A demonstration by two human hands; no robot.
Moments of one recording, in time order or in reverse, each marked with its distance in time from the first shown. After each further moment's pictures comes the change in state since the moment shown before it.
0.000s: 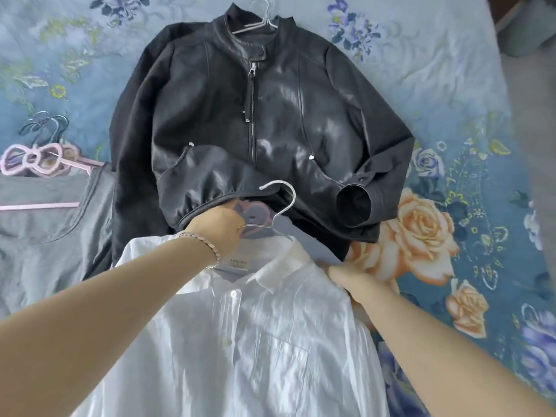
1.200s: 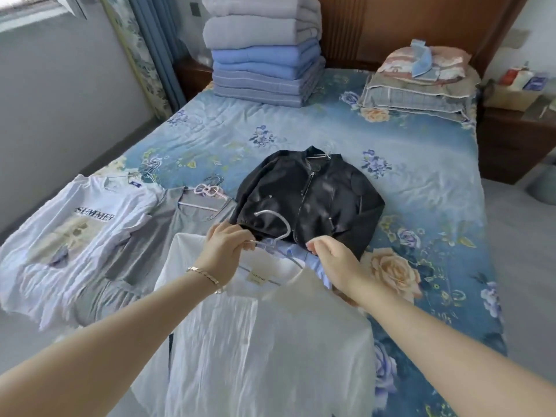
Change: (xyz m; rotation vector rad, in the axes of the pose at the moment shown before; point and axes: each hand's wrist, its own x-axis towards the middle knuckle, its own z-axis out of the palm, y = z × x) left_hand -0.379 0.152 -0.102 -0.541 0.875 -0.263; right_hand -0.317 0.146 -0.069 -0.043 0.049 -1.235
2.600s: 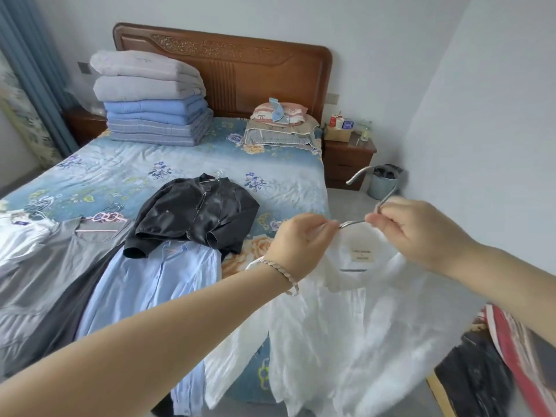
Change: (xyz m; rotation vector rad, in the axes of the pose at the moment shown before) left_hand -0.192 0.447 -0.013 -0.667 -0.119 0.223; right_hand -0.434 0.003 -0.275 -0.743 0.459 -0.467
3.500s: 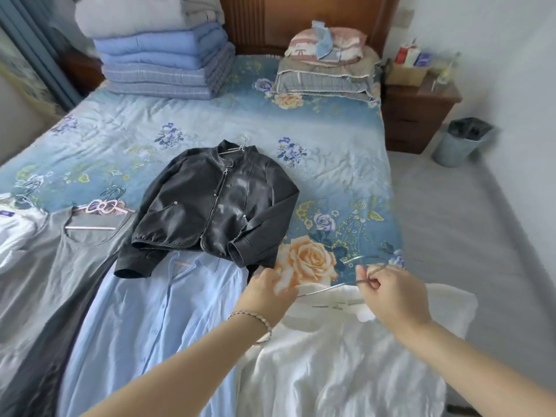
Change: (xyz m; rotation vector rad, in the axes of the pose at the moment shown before) left_hand 0.171 -0.341 -0.025 0.331 -0.251 -0.795; right_hand 0.179 0.136 0.349 -0.073 0.087 0.318
